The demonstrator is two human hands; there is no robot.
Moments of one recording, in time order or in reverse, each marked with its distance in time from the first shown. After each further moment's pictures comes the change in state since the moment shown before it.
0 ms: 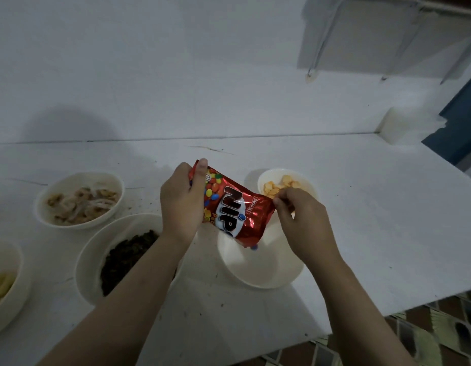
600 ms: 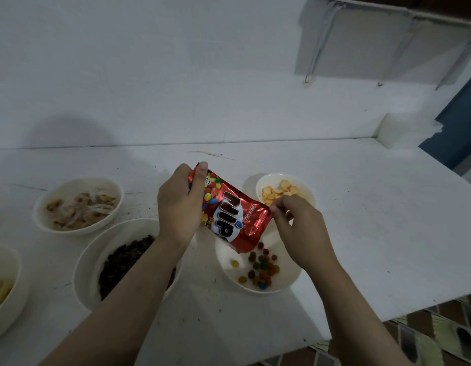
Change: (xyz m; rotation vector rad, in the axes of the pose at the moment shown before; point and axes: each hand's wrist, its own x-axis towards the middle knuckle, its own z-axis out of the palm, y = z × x) left_hand 0.002 0.004 -0.002 0.046 -0.007 0.089; right_hand -0.002 0.001 0.000 0.019 -0.049 -0.009
